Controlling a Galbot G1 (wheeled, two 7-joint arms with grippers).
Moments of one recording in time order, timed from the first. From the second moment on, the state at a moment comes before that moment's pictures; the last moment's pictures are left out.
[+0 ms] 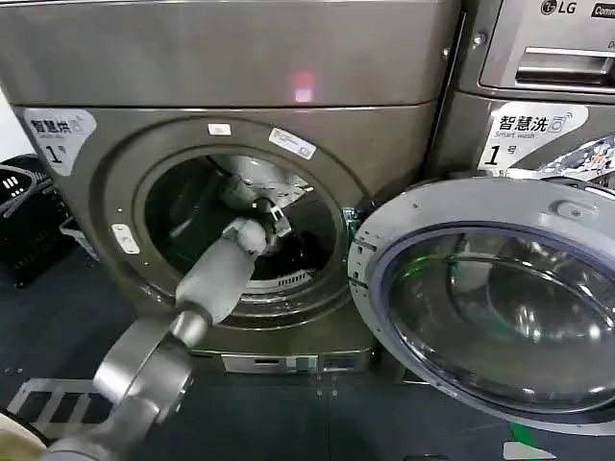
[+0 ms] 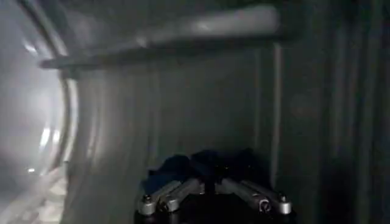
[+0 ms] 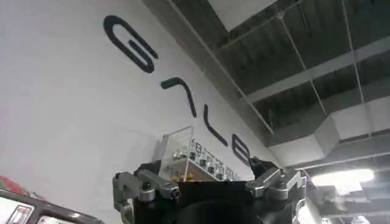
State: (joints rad) left arm 0.04 -1.50 -0.08 -0.49 0.25 0.03 0.64; right arm -1.72 0.90 2.27 2.00 0.88 -0.11 -0.03
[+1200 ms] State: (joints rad) left arm 0.50 -1.55 -0.45 -1.08 0.04 -0.19 -0.02; right arm -1.74 0.89 2.29 1.99 0.91 -0.07 -0.02
